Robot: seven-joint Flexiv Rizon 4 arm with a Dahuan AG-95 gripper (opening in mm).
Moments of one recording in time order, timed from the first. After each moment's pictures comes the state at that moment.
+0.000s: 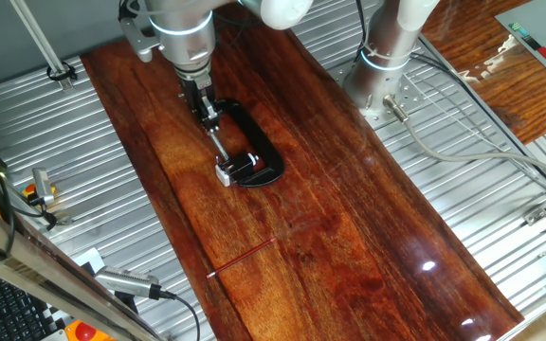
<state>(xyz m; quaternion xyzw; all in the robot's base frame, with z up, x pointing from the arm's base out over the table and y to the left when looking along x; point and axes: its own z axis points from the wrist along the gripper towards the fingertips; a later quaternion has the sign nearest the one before) 0.496 0.000 0.168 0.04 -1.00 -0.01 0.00</state>
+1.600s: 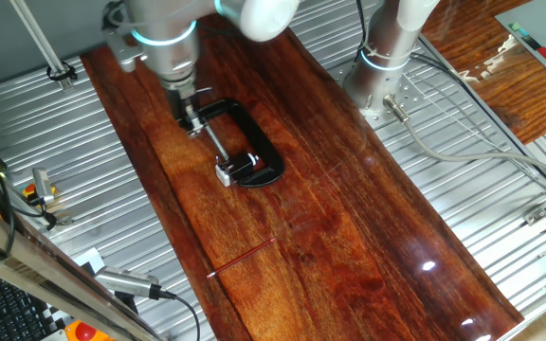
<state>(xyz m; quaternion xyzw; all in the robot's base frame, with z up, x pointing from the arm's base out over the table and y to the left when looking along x) 0.550 0.004 0.158 0.04 -1.00 -0.01 0.01</state>
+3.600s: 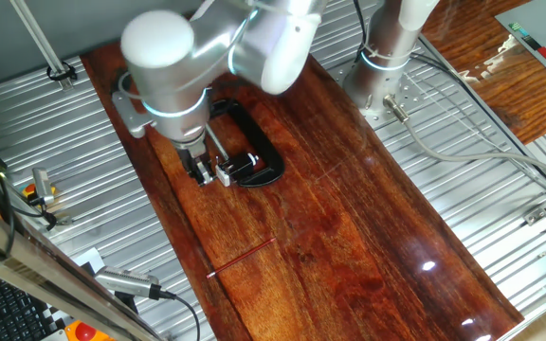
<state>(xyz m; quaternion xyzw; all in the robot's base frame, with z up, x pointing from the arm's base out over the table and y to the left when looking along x) 0.557 0.101 0.124 0.04 -1.00 -0.01 0.01</state>
